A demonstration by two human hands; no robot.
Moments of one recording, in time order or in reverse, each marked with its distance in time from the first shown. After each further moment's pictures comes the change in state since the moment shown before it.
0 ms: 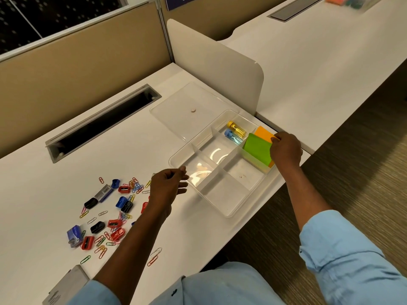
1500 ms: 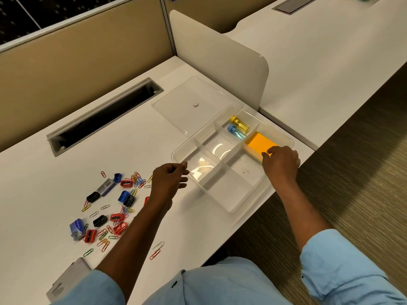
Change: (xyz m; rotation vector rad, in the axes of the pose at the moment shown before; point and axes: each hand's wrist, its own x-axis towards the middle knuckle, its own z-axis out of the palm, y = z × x) left_hand 0.007 -0.004 -0.005 0.050 0.027 0.027; right_hand -0.055 0.006 0.013 -0.236 -0.026 -0.074
